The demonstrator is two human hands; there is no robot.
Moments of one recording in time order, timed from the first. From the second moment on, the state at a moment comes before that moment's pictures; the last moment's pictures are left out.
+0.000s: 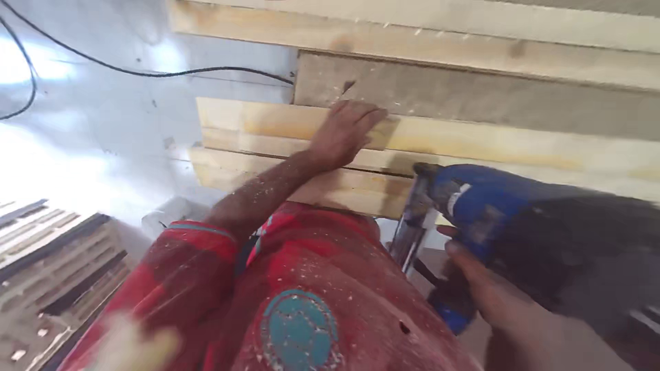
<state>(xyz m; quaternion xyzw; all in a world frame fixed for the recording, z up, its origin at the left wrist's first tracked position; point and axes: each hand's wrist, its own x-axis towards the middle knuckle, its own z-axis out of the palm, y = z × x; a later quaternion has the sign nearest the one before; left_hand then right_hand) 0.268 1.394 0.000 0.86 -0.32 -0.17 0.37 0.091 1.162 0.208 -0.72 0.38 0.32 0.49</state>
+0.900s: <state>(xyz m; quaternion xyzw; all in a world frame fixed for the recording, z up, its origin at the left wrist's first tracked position) 0.352 1.595 0.029 0.85 -0.22 -0.38 0.29 0.085 1.176 0.200 -0.74 0.40 0.25 0.47</state>
